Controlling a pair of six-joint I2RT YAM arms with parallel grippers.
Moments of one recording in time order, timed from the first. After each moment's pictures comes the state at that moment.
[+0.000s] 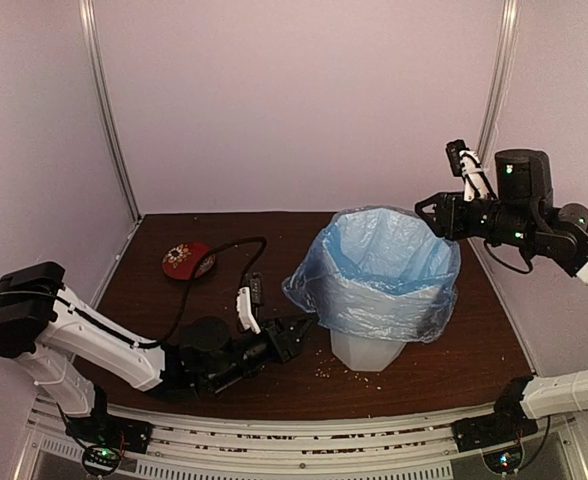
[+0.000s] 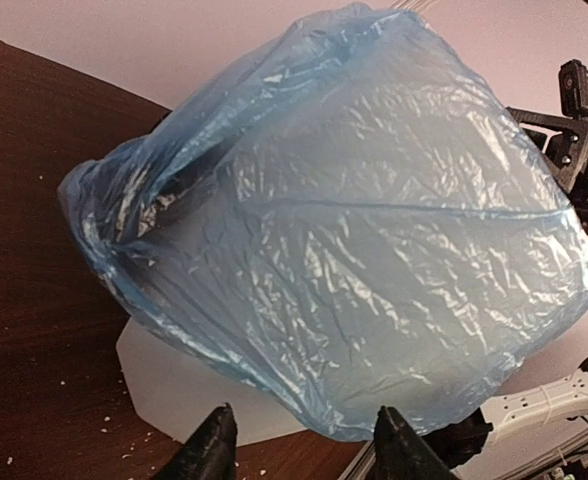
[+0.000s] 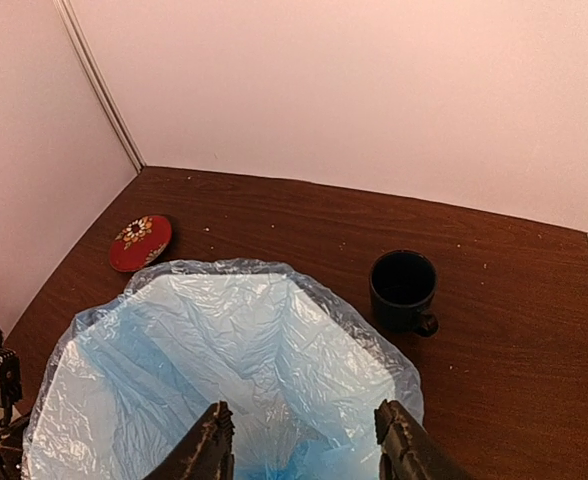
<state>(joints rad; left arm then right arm) -1.34 1.60 0.60 0.98 -0.43 -0.85 0.67 1.01 1.24 -0.60 0.18 0.26</state>
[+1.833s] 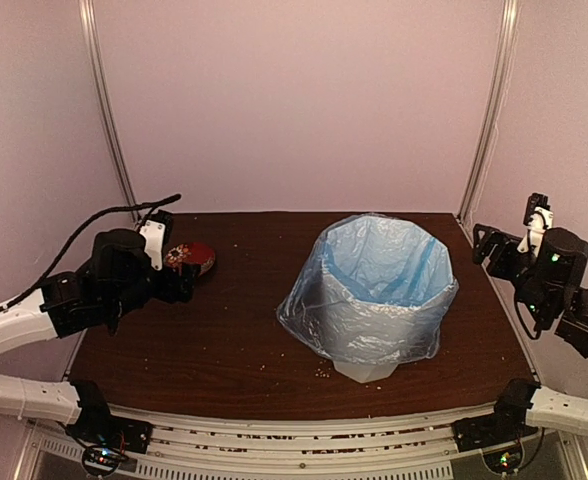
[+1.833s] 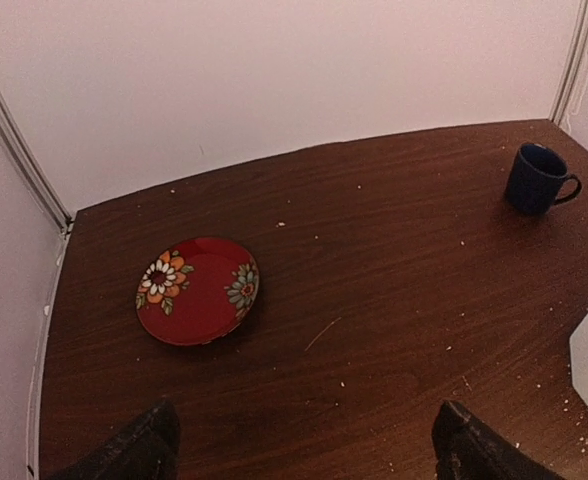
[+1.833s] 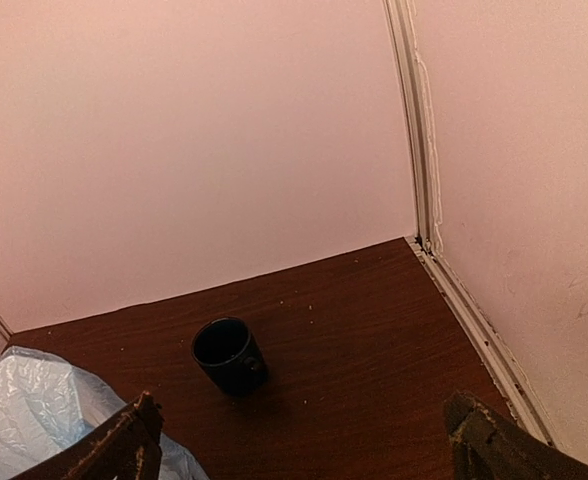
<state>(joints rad) -0.84 0.91 0.74 -0.29 -0.54 -0.21 0.69 0.53 0.73 -0.37 0.75 0.37</state>
